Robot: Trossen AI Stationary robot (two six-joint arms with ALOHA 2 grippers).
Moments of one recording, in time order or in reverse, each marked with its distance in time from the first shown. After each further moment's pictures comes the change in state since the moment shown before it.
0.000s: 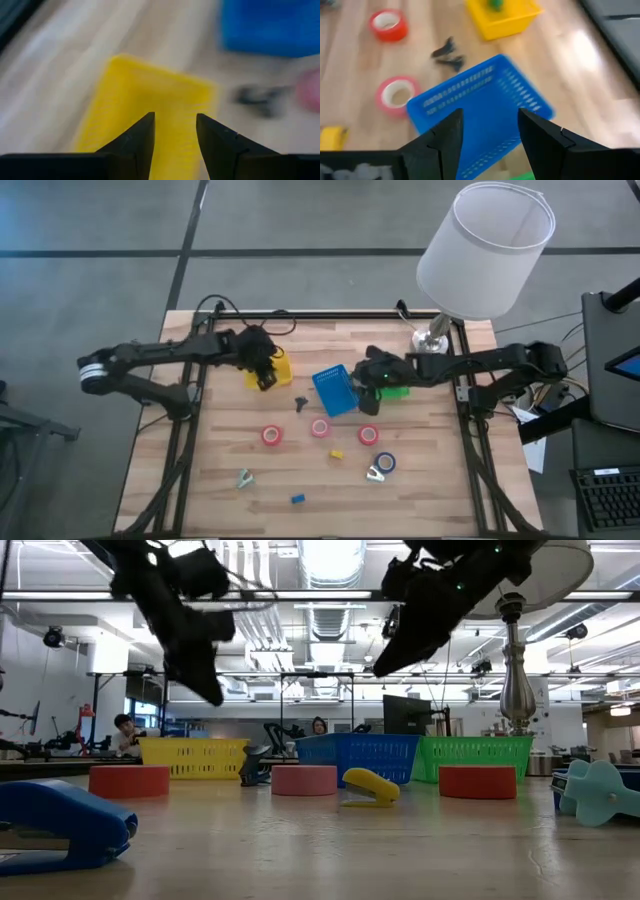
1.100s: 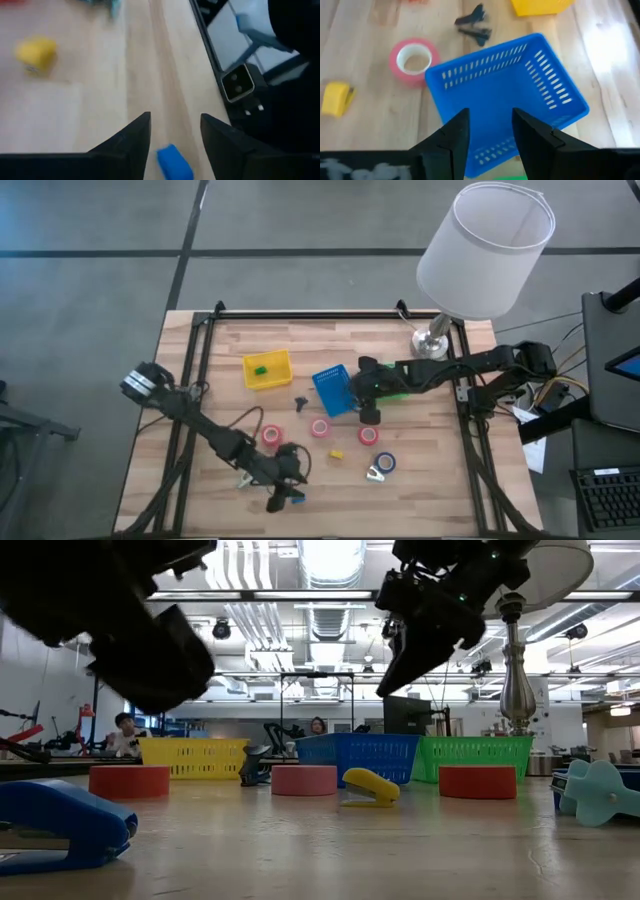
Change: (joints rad) left arm -0.962 0.522 0.011 0.865 -0.127 -0.482; right arm 0.050 0.078 0.026 -0.068 -0.013 -0.104
